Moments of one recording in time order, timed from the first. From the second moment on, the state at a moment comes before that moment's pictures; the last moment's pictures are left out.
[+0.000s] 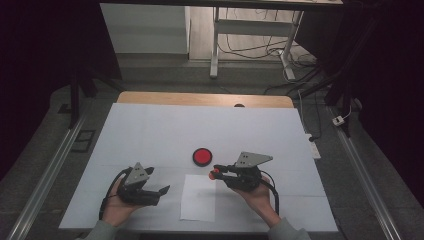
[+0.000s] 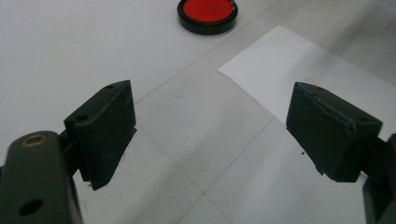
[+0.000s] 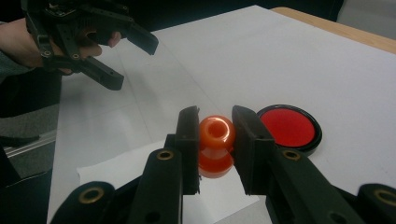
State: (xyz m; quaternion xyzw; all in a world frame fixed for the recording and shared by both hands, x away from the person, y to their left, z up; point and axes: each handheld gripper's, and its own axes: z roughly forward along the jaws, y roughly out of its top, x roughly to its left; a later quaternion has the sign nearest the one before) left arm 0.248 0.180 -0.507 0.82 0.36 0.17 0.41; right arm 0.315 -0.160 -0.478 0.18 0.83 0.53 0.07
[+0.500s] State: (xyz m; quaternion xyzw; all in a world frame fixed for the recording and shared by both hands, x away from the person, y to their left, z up) left arm 0.256 0.152 -0.499 0.83 0.33 0.16 0.41; right arm 0.314 -0.160 -0.477 0.18 0.83 0.53 0.07
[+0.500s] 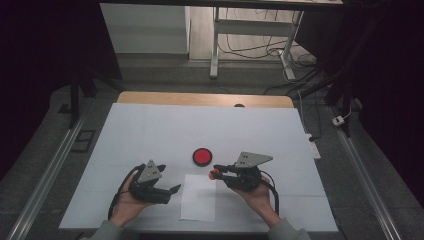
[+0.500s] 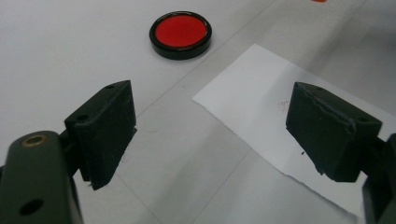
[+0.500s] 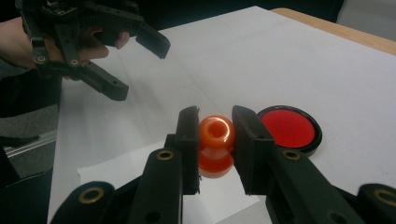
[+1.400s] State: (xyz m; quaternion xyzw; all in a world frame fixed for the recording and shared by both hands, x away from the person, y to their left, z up) left arm 0.270 0.113 -0.494 0.85 0.30 0.15 0.40; right arm 0.314 -0.160 -0.477 0.18 0.83 0.53 0.08
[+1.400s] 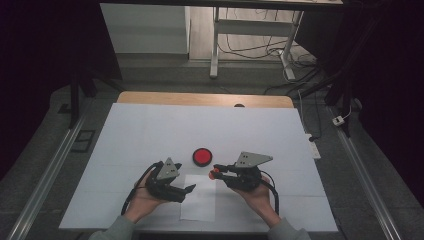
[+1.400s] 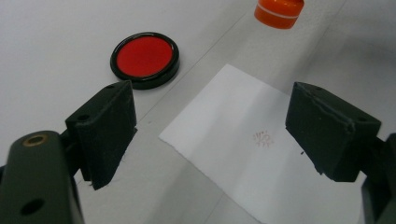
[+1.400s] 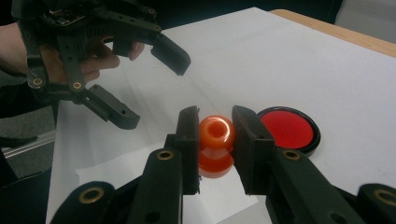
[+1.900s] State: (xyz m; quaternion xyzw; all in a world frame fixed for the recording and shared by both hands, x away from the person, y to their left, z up) left arm 0.276 0.091 -0.494 0.86 0.28 0.14 0.40; right arm 0.314 -0.161 -0.476 0.18 0.82 0.53 0.08
